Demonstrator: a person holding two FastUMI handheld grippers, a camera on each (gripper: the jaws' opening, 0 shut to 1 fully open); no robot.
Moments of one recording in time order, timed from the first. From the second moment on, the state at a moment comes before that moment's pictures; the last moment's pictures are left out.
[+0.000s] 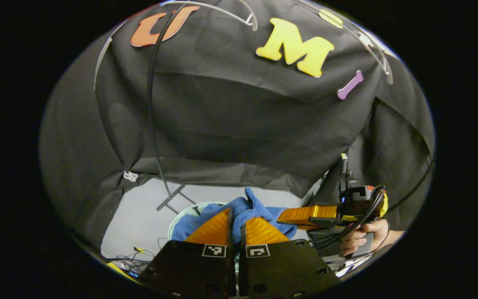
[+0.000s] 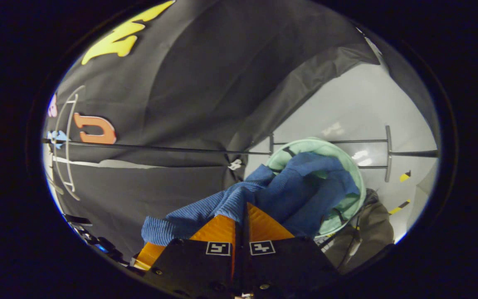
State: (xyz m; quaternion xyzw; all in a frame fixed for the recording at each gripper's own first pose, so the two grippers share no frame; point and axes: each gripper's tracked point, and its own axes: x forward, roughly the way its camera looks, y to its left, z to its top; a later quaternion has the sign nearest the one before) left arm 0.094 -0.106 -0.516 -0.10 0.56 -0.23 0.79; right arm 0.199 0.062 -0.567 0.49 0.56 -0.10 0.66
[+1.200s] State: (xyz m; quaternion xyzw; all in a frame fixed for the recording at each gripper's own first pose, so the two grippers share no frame) left arm 0.071 -0.050 -0.454 -0.04 0.61 -0.18 0.77; right arm 0.179 0.021 -0.434 0.18 0.51 -0.05 0.84
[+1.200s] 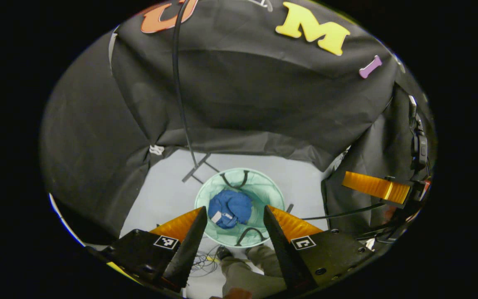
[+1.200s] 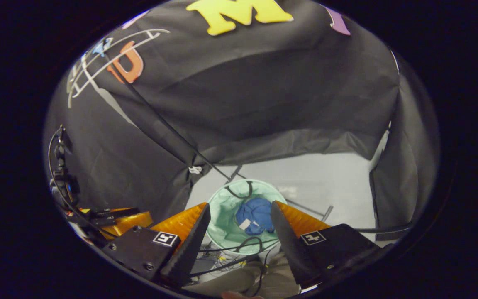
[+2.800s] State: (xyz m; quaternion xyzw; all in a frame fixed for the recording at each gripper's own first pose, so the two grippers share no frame) left arm 0.019 -0.025 -0.005 -0.04 0.06 -0.14 0.99; right arm -0.053 -0.023 0.026 -0.03 0.01 -0.08 1.00
